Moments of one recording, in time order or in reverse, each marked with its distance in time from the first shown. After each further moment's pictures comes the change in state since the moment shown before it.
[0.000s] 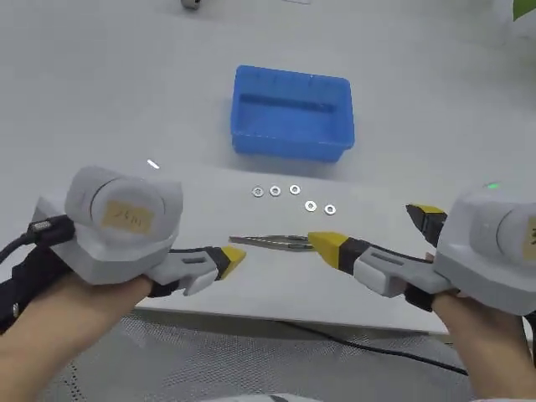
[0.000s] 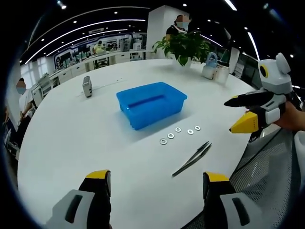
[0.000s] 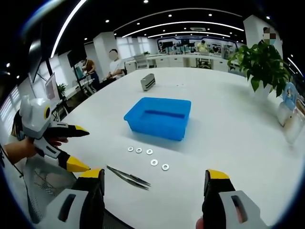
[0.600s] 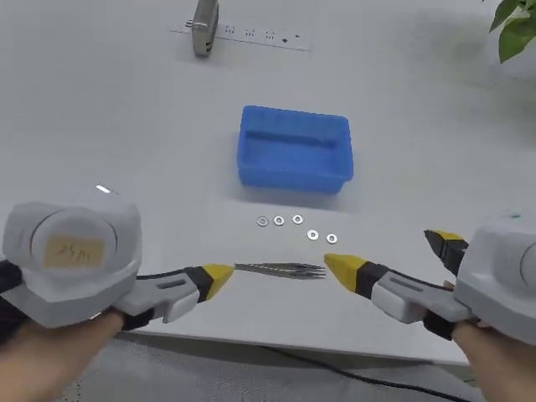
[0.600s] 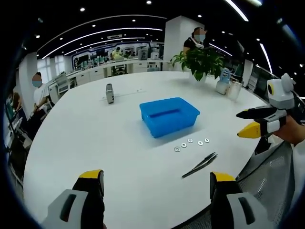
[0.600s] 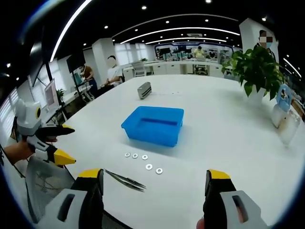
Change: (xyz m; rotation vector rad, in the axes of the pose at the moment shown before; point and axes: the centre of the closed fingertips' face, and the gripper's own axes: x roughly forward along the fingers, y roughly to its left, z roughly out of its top) left arm -0.043 0.023 0.010 -0.091 -0.091 0.131; right arm -0.019 -0.010 0.013 0.009 -0.071 -0.029
